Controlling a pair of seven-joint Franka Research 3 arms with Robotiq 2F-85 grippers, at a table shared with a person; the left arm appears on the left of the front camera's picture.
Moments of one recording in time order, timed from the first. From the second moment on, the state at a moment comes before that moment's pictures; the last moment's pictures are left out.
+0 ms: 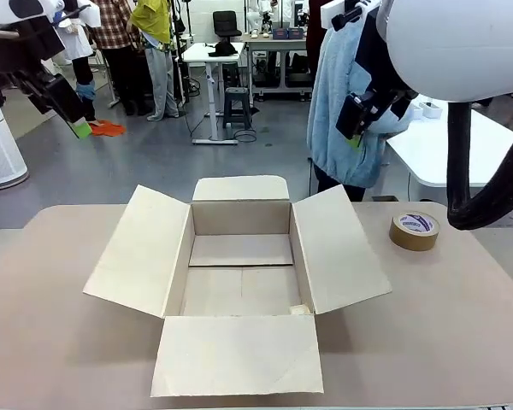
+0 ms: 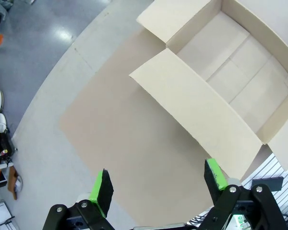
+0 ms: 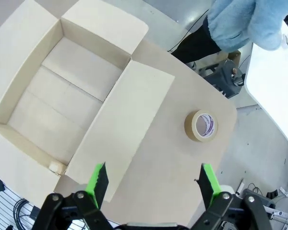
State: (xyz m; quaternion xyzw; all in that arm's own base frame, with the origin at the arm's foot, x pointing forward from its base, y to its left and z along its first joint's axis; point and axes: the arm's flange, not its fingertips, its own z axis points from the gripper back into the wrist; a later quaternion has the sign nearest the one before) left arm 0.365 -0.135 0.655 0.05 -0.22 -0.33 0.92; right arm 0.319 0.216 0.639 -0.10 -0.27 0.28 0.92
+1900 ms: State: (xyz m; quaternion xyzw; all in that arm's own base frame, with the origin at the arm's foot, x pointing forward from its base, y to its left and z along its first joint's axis) left arm 0.377 0.051 0.630 -0.31 -0.35 -0.50 0.73; right arm 0.362 -0.006 0.600 0.26 -0.41 0.37 0.80
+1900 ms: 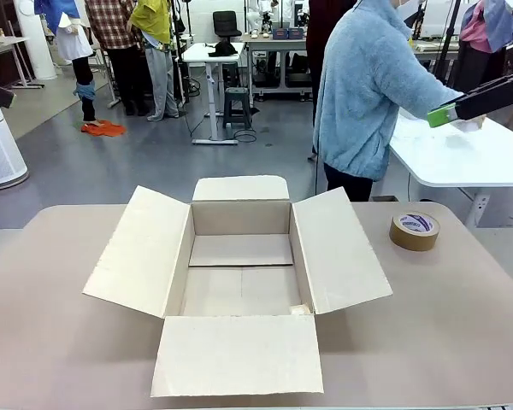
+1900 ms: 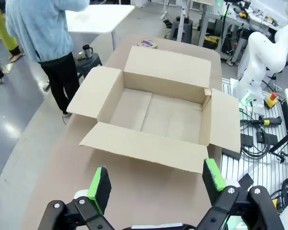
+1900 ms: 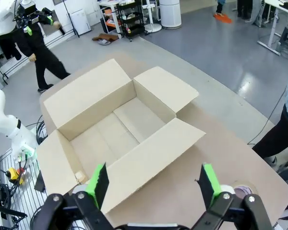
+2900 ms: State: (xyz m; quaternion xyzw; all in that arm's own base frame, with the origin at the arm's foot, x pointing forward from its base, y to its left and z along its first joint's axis) left arm 0.375 0.046 0.632 -0.30 -0.34 -0.50 0.74; right arm 0.357 0.000 0.603 0.24 -0.40 0.37 0.80
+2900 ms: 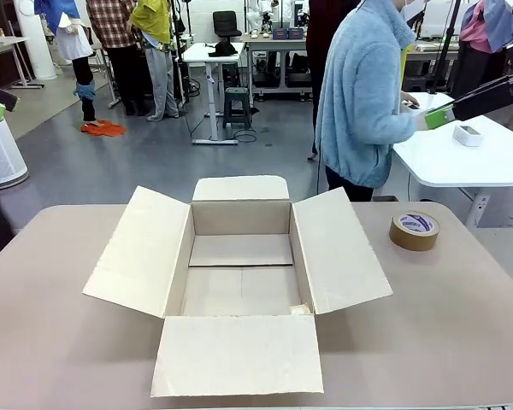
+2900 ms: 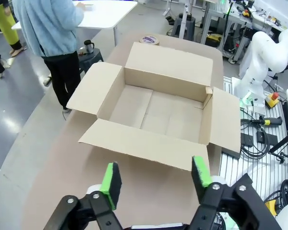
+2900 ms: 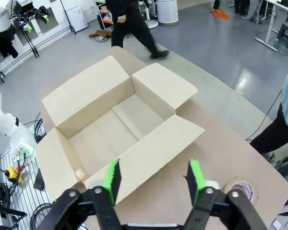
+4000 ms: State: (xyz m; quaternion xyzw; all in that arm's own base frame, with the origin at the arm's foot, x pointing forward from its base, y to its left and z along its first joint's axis) left arm 0.375 0.049 0.629 -0.31 -0.33 -0.49 0.74; right arm 0.361 0.002 0.598 0.23 -0.39 0.36 0.82
